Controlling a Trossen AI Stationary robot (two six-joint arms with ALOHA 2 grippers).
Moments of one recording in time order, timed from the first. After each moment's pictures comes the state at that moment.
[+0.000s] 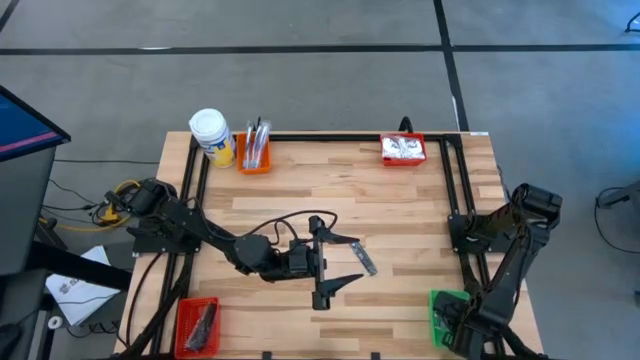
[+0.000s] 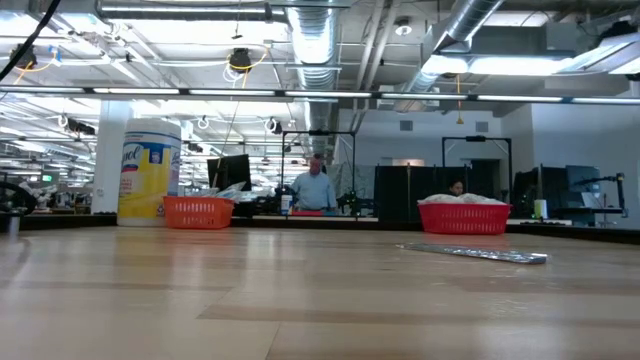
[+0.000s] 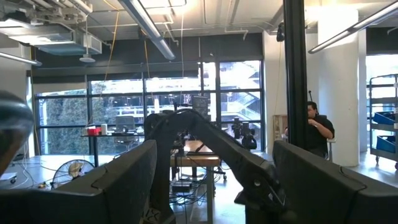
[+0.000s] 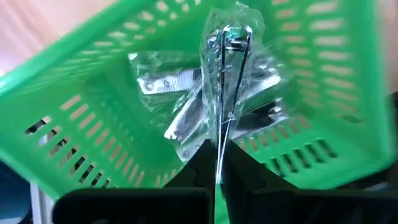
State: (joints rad) left arm -0.46 1.77 1.30 0.90 -0.48 0.23; right arm 1.17 1.64 1.02 -0.94 -0.11 1.69
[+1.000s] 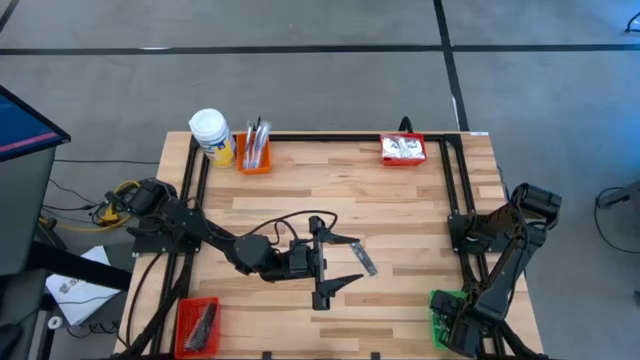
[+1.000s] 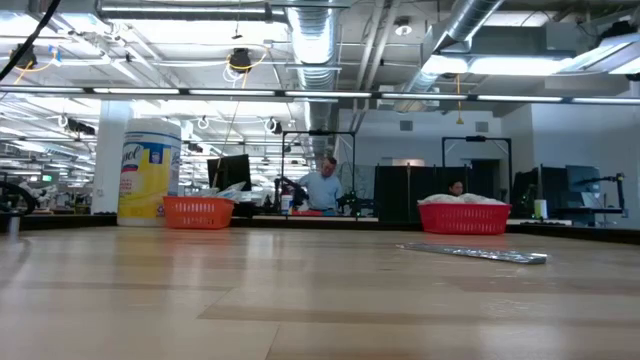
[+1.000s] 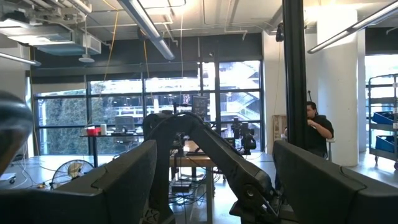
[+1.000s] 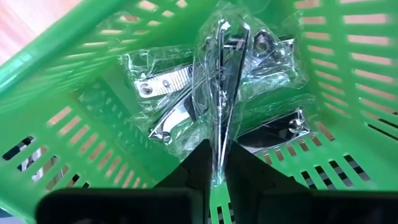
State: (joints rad) left arm -0.46 1.77 1.30 0.90 -0.48 0.23; right arm 1.16 1.64 0.93 -0.81 -0.16 1.72
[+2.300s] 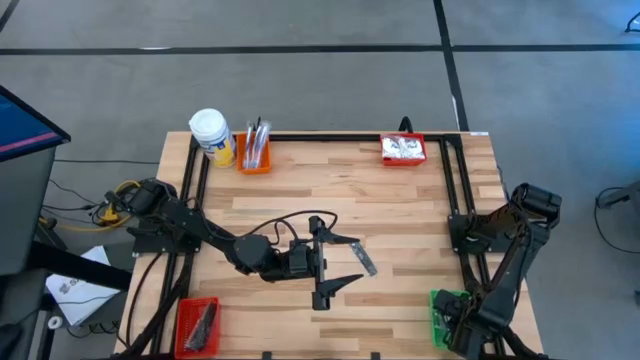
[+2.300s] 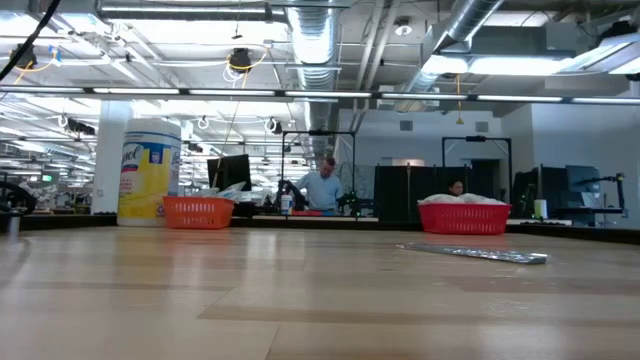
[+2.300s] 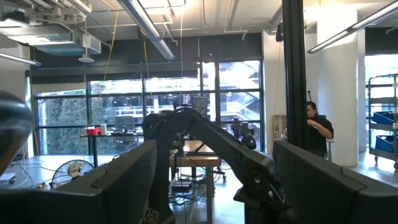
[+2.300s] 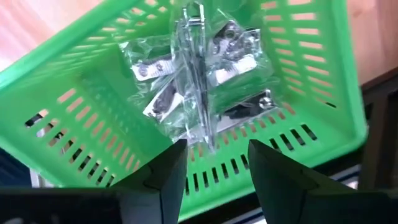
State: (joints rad) left arm -0.46 1.77 1.30 0.90 -0.48 0.23; right arm 1.16 1.64 1.04 -1.00 -0.16 1.69
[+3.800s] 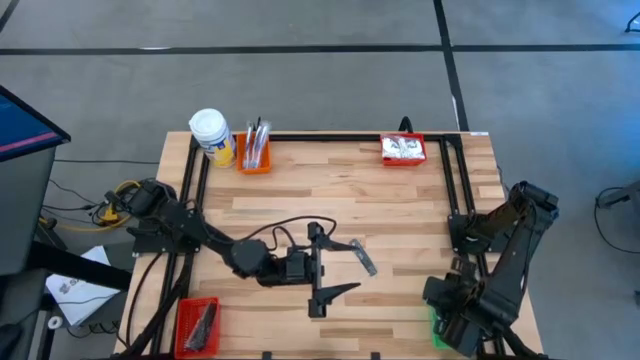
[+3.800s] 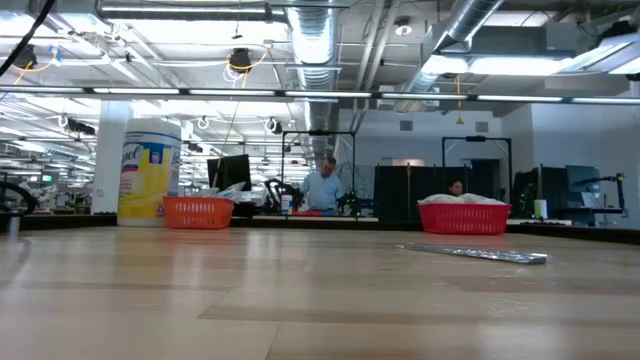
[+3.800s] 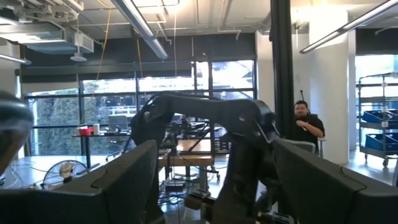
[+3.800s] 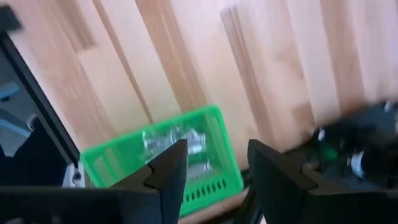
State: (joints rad) left arm -0.49 1.77 1.30 0.90 -0.48 0.23; right arm 1.01 1.64 1.49 -1.53 0.15 1.37
